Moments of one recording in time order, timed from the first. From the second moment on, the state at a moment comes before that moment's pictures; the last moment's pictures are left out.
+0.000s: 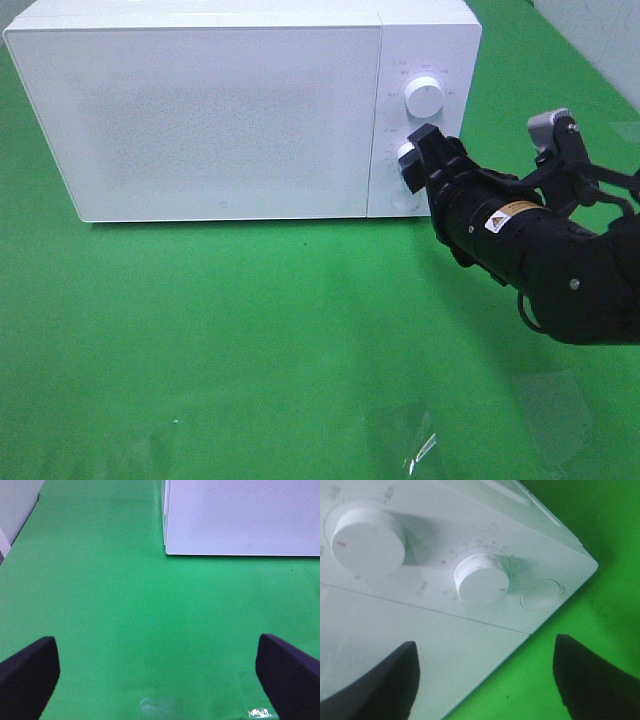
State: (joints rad) left arm 0.03 0.00 -0.52 -0.09 1.08 0.05; right arm 0.62 1.76 -0.55 0.48 -0.88 0.78
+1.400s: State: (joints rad) left arm 0.03 0.00 -0.52 -0.09 1.08 0.05; right arm 0.40 0.67 -0.68 0.00 0.94 0.03
